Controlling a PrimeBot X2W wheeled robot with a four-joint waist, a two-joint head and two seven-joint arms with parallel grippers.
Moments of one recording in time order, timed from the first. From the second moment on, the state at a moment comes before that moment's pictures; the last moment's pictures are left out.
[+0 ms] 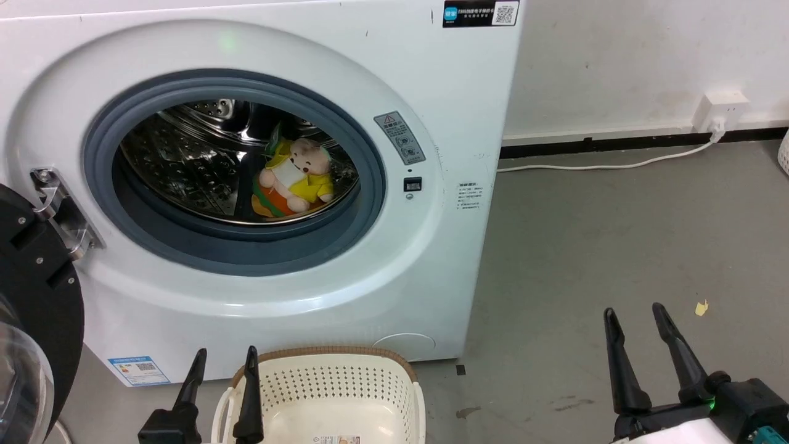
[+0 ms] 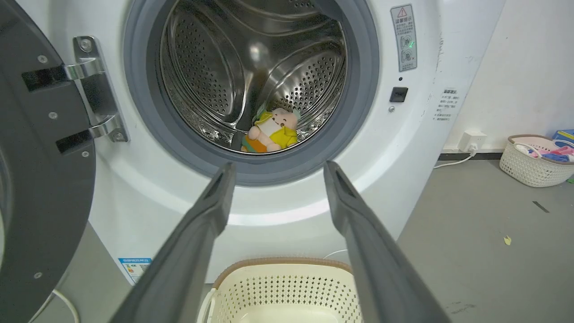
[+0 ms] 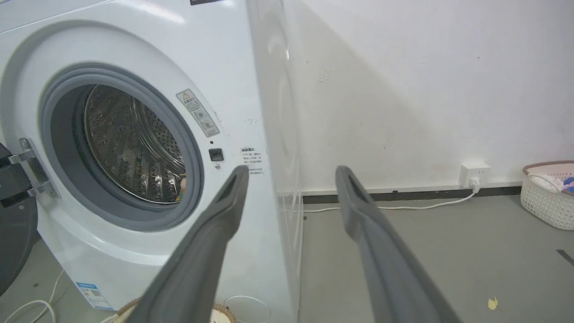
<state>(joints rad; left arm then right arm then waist) 0.10 0.11 -0.05 0.09 -0.16 0.04 -0.26 0.08 -0.05 0.01 -0.03 0.17 0.13 -0.26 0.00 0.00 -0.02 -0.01</state>
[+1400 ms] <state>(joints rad) 0.10 0.07 -0.03 0.08 -0.13 0.03 -0.20 0.08 -0.05 0.02 -0.01 0.14 0.13 -0.20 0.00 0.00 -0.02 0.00</state>
